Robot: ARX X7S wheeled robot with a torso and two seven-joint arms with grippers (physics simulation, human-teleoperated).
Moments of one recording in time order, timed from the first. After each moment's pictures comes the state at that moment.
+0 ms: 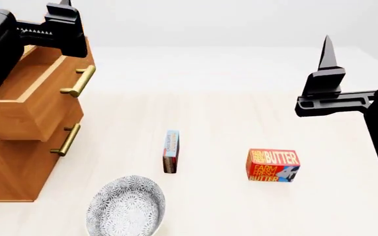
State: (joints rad) left arm -1.26 -0.57 0.01 0.50 -1.27 -1.43 -0.79; right arm 0.92 0.63 0.20 -0.93 1.41 1.38 0.96
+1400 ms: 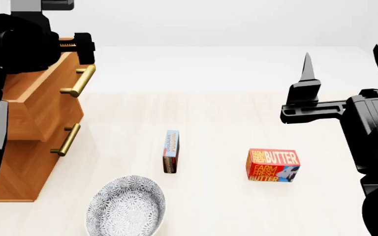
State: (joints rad) left arm -1.68 -0.32 0.55 -1.07 -0.64 -0.94 -0.26; right arm 0.82 0.64 0.07 -0.89 1.22 1.26 0.87
